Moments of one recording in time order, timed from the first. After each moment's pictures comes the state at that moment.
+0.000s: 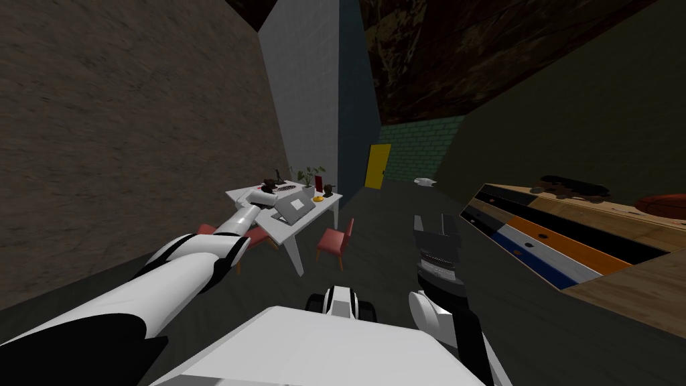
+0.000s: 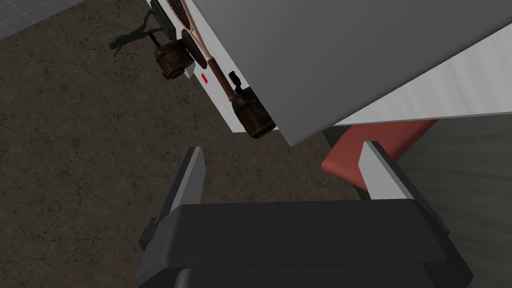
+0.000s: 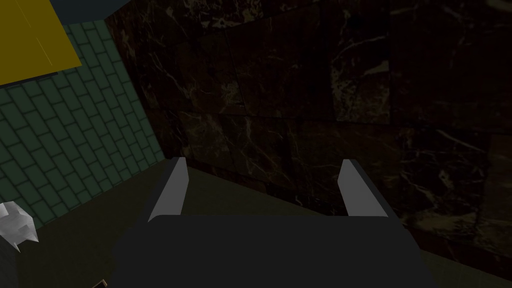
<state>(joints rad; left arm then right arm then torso) -0.76 0.81 0.12 -0.90 0.11 0.91 0.19 0.47 -0.02 -0.05 -2.30 -0.08 -0.55 -0.08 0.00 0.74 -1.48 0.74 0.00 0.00</state>
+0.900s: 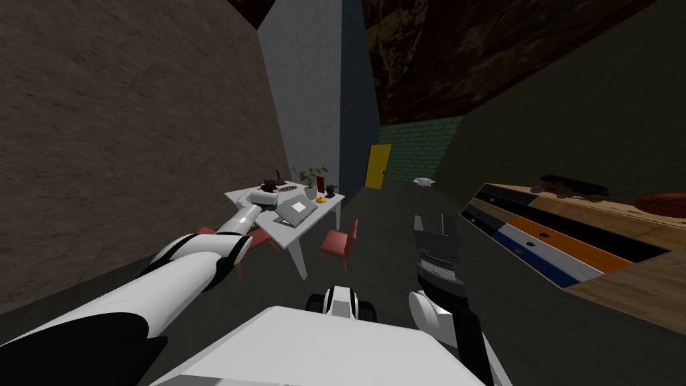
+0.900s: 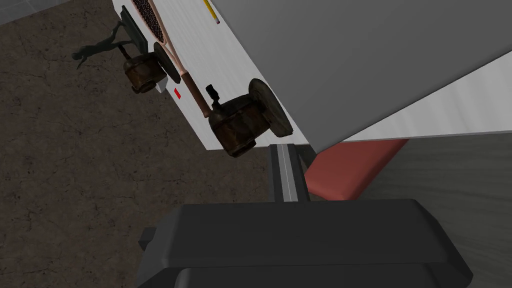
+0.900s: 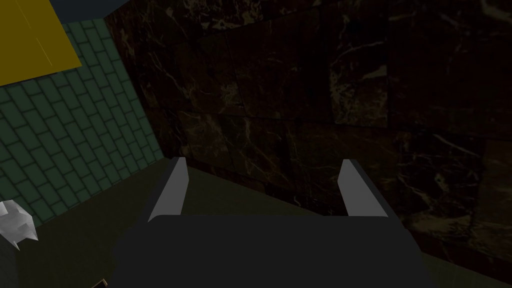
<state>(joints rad) -0.77 0.80 0.14 -0.90 0.18 1.00 0.20 0.47 -0.02 -0.05 -2.30 -0.08 -0.55 -0.08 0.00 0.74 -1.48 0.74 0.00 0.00</state>
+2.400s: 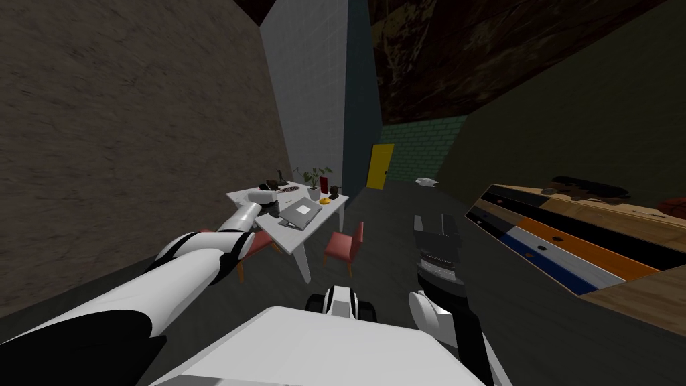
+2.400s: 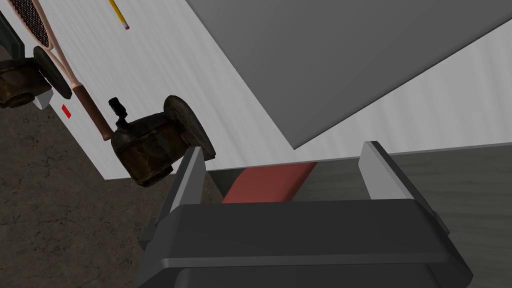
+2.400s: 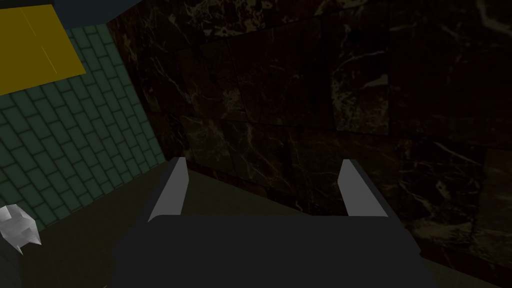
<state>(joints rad) -0.81 0.78 0.21 -0.85 0.30 1.25 0.26 0.47 -0.02 -0.05 -2.30 -0.08 -0.55 -0.08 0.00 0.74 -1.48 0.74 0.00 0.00</state>
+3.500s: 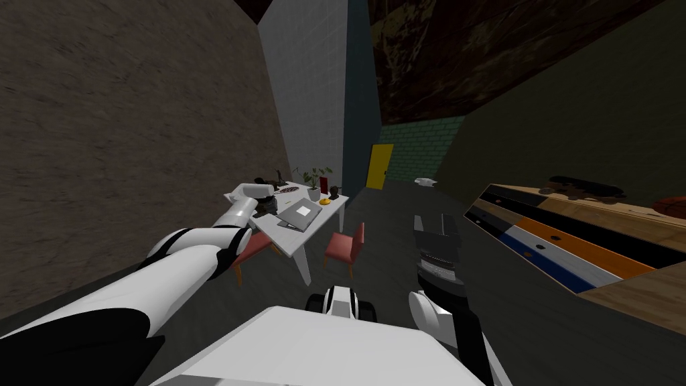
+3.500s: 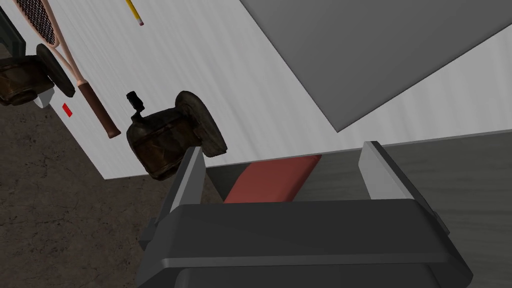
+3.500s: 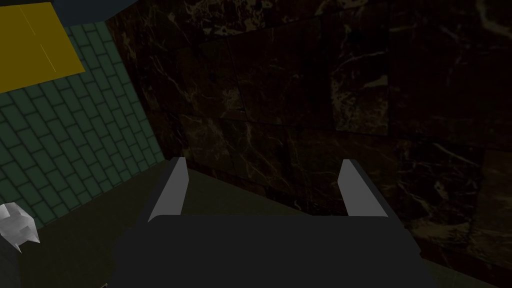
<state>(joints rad) -0.85 0.83 0.22 -0.88 0.33 1.35 0.26 0.47 -0.02 -0.05 -2.30 -0.08 -0.55 -0.08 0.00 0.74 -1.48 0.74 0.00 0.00</state>
